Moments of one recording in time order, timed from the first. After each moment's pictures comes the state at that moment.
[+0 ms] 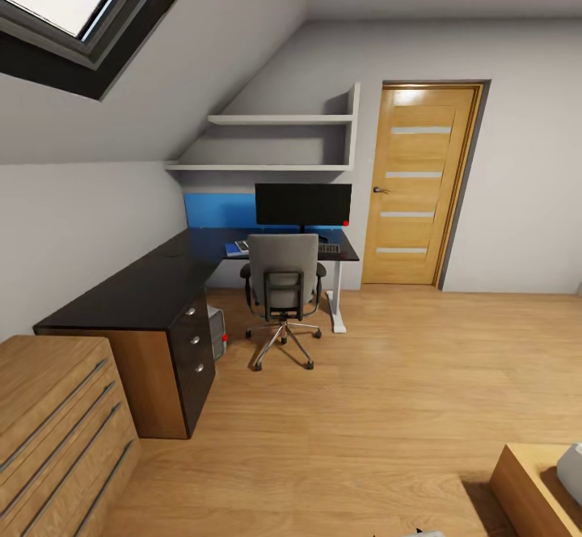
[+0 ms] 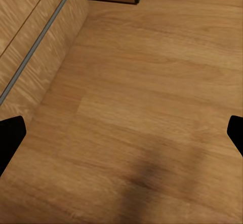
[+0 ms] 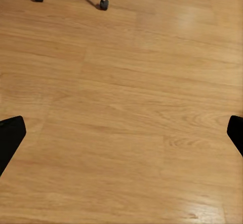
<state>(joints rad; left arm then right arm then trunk) -0.09 -0.02 -0.18 -0.02 0.27 -0.77 0.27 -0.34 0.02 0.49 0.02 -0.32 -0.69 -0.12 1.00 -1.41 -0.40</state>
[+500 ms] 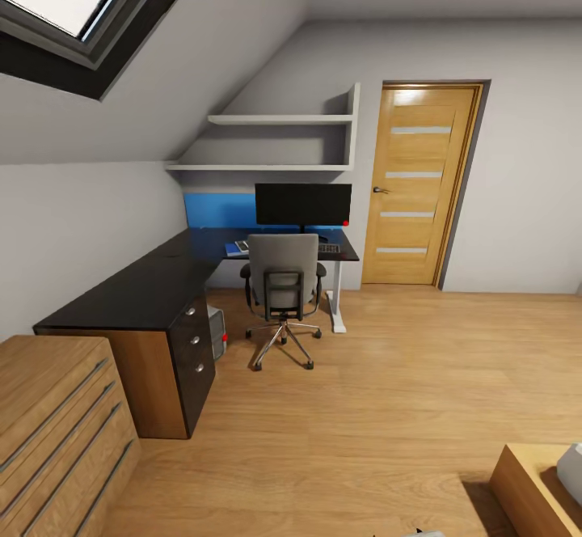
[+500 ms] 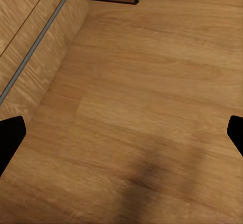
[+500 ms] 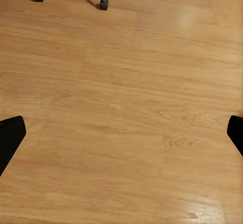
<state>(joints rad) -0.09 -0.02 -0.18 -0.02 0.27 -0.77 0.27 -0.34 0.02 0.49 0.02 -0.32 -0.69 -0.12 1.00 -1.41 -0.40</state>
